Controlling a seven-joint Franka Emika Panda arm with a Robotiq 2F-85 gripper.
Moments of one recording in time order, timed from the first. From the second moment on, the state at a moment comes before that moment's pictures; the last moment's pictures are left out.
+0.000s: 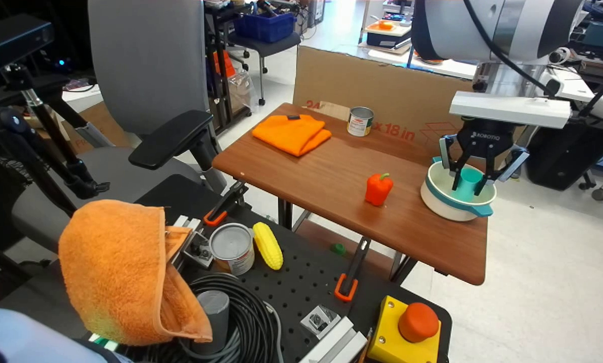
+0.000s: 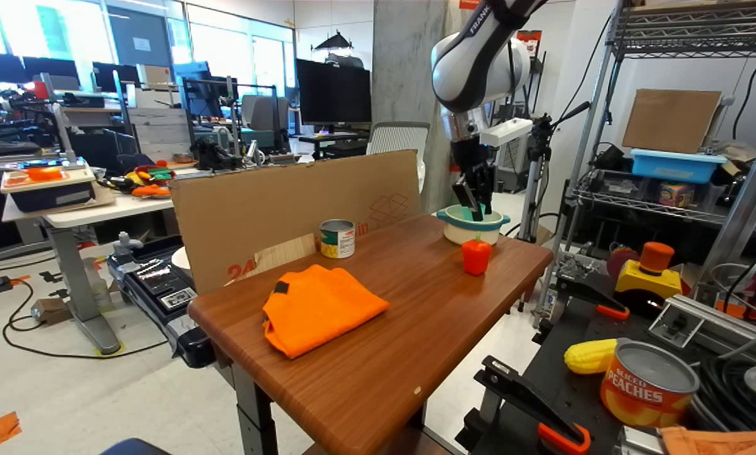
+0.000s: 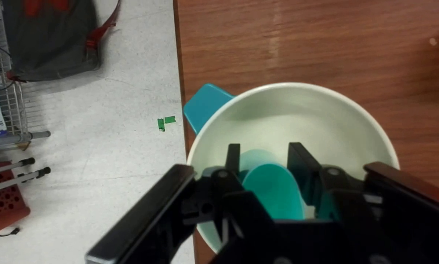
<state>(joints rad) -0.19 0.70 -0.15 -1.71 -0.21 2.19 -0.13</state>
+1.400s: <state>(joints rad) -0.19 0.29 -0.15 -1.93 -0.16 2.01 -0.09</state>
